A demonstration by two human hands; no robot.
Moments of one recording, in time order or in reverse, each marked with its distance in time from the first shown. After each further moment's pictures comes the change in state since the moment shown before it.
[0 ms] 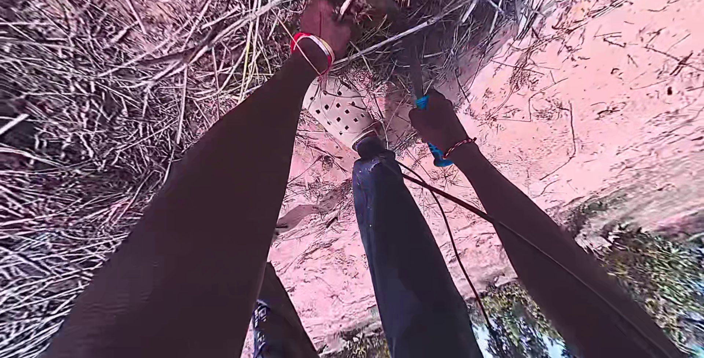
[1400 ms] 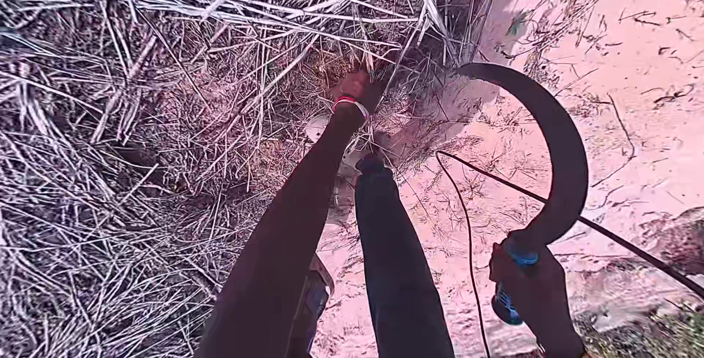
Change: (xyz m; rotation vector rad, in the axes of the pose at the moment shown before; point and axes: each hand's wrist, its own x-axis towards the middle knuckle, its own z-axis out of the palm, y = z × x) left_hand -0.032 0.107 0.032 0.266 -0.148 -0.140; right_hand -0.206 0.169 -0.029 0.665 0.352 -0.030
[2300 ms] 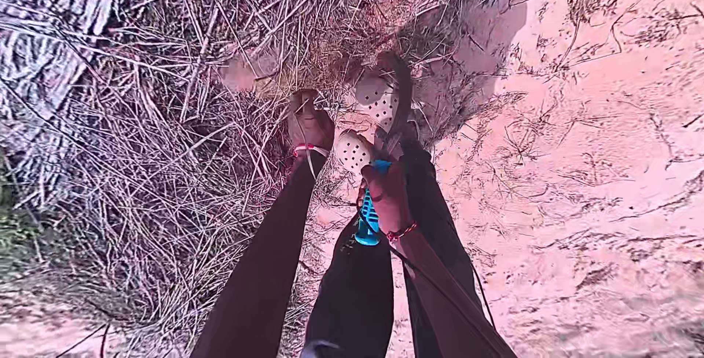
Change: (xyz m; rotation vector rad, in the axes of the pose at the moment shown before) left_hand -0.128 -0.205 0.041 0.006 0.619 0.159; right_hand -0.082 -0.064 0.234 0.740 -0.350 0.319
